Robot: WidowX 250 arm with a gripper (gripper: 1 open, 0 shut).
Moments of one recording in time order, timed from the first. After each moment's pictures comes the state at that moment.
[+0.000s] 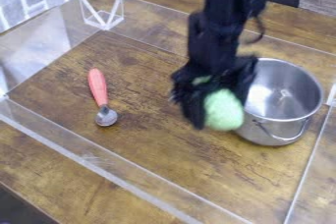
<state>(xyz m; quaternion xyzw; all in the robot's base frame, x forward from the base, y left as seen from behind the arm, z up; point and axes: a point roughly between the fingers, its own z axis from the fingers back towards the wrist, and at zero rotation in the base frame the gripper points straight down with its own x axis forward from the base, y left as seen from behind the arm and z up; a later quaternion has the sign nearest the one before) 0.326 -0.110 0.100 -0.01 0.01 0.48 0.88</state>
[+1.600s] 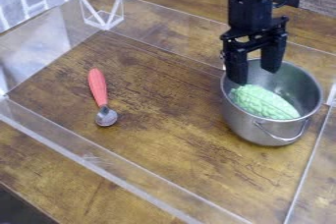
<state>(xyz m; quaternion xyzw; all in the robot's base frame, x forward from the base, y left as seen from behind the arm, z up) 0.422 -0.119 0.082 -0.04 0.06 0.50 0.86</state>
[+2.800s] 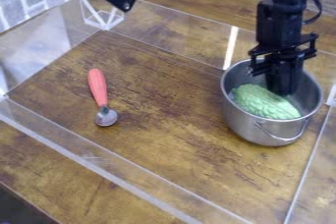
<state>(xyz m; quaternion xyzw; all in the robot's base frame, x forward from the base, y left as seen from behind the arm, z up) 0.419 -0.151 0.073 -0.06 0.09 0.48 0.87</state>
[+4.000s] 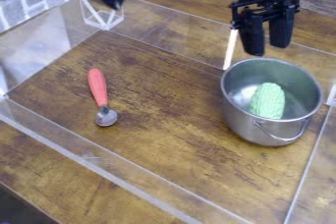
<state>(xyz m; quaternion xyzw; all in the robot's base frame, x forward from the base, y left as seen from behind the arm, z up) 0.438 -0.116 0.116 -0.08 0.12 0.48 0.86</state>
